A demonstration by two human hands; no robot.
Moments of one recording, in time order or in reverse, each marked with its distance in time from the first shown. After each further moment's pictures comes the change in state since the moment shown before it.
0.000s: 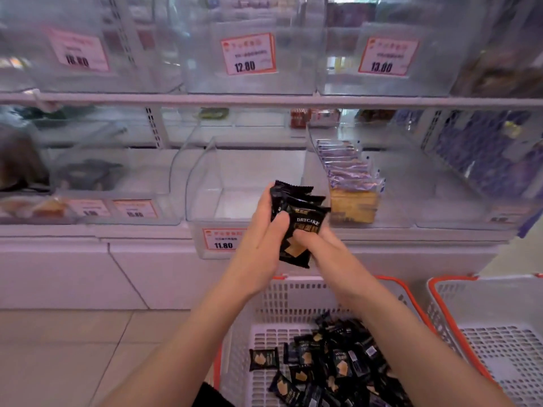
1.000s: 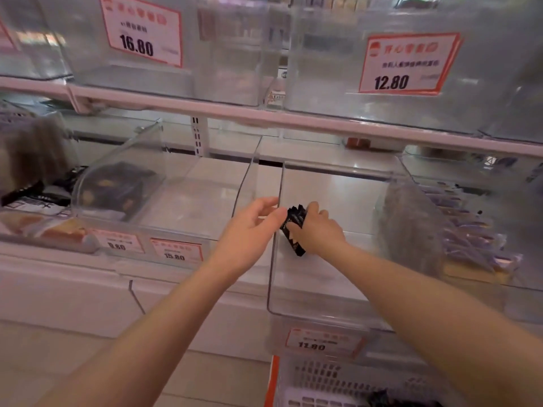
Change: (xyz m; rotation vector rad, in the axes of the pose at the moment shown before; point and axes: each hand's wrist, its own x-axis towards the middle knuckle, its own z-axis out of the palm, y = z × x) left_hand 0.114 -0.076 -0.171 0.150 0.184 -0.307; right_hand 0.288 0.082 0.062 -1.375 0.134 0.246
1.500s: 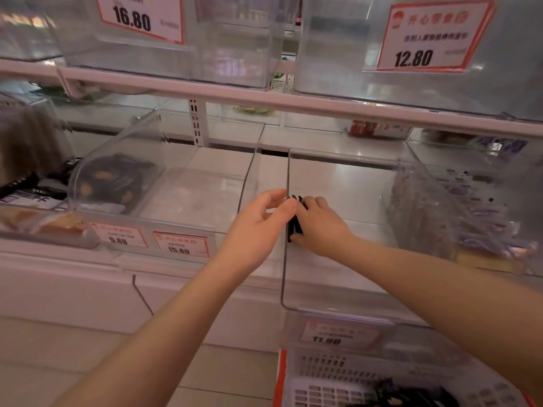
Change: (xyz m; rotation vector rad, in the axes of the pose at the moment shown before) left_hand -0.003 -0.001 -0.002 -0.046 -0.012 -0.004; right_hand -0.009 -0.002 0.001 -0.282 0.046 -0.431
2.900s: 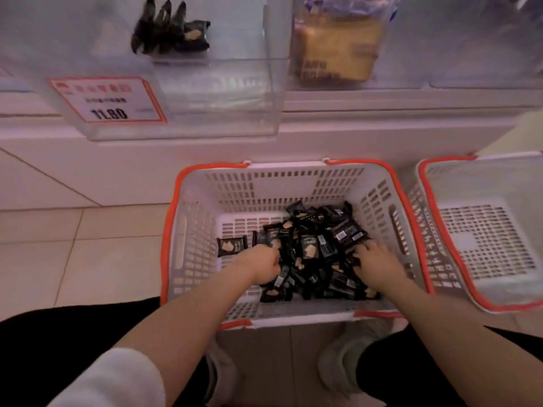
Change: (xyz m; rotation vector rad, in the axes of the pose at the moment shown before) left_hand -0.200 -0.207 0.263 1.035 -1.067 -0.248; right_hand -0.429 0.175 0.221 0.157 -0.655 0.484
